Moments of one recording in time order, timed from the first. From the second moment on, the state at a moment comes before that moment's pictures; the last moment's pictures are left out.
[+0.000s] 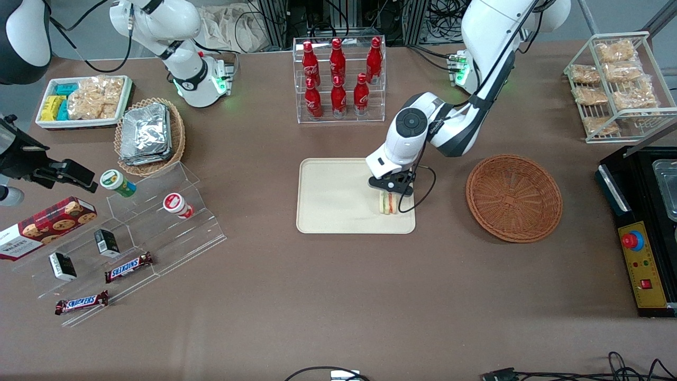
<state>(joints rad) -0.43 0.37 -0.27 -2.17 0.07 2.53 -0.47</state>
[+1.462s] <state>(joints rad) -0.43 0.33 -0.19 -2.03 0.09 2.39 -0.68</state>
